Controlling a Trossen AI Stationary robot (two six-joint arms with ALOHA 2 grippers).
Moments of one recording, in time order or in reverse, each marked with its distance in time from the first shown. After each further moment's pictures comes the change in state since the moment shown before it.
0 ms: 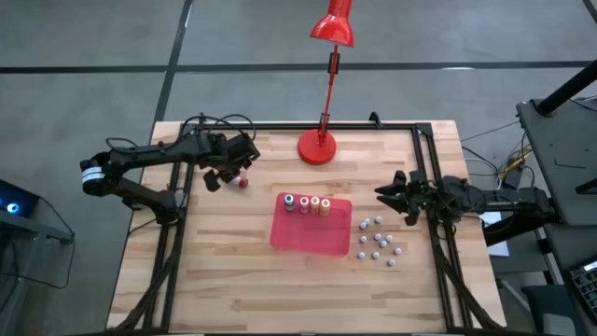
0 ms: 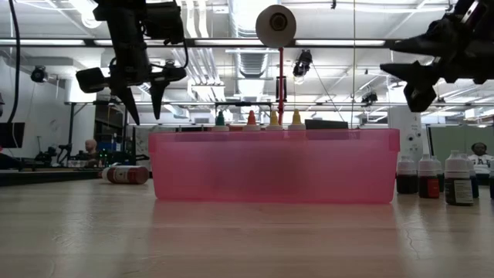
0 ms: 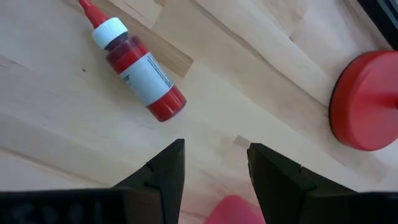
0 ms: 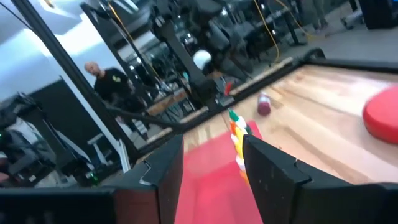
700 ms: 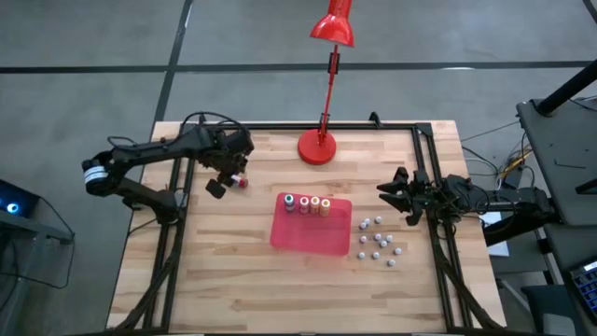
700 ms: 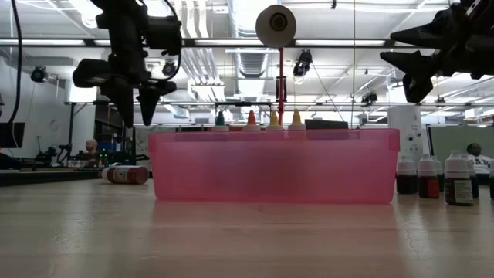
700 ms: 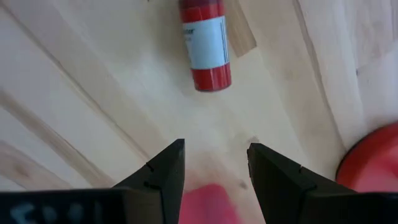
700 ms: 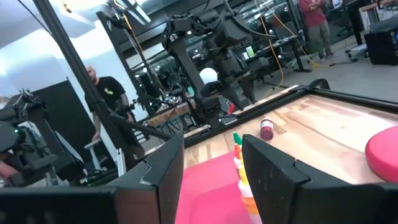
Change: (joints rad) left arm 0.077 0.027 0.002 -0.068 0.193 -0.395; right arm 0.000 0.000 0.000 0.071 0.000 -0.103
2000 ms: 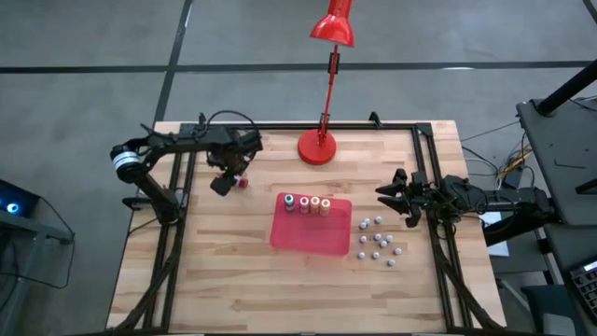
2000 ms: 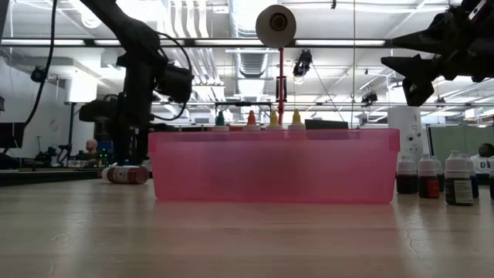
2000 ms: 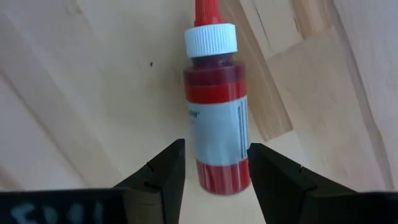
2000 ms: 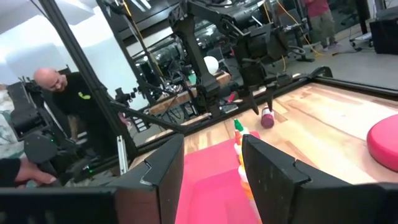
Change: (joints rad) left arm 0.117 0.260 -0.047 0.066 -0.030 0.072; right arm 0.000 0.000 0.000 -0.047 -0.029 -0.002
